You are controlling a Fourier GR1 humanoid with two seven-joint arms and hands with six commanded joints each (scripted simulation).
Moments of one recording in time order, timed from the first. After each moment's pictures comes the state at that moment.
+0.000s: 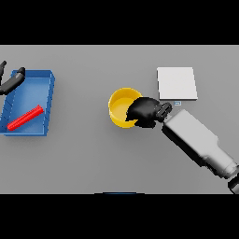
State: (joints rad) left arm -0.54 0.89 -0.55 -1.15 0.41 0.26 0.35; right arm -0.70 -0.36 0.71 -1.17 0.89 0.48 -0.22
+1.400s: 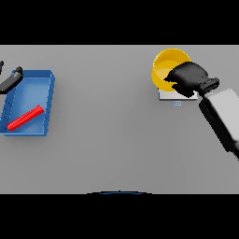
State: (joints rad) left arm -0.53 0.92 -0.55 -1.20 0.41 0.27 0.41; right arm -0.75 -0.54 0.44 -1.08 0.86 0.36 -0.13
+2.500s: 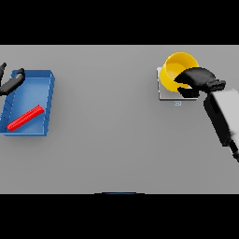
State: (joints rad) left arm -0.53 0.90 -0.56 -1.17 0.42 0.26 0.41; right arm -0.80 -0.47 0.34 -0.75 0.85 0.34 -0.17
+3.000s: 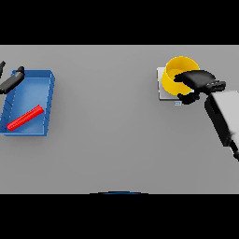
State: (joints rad) left arm -0.54 0.91 -0.55 -1.18 0.41 0.26 0.42; right arm -0.80 -0.48 0.37 -0.72 0.87 0.36 -0.19
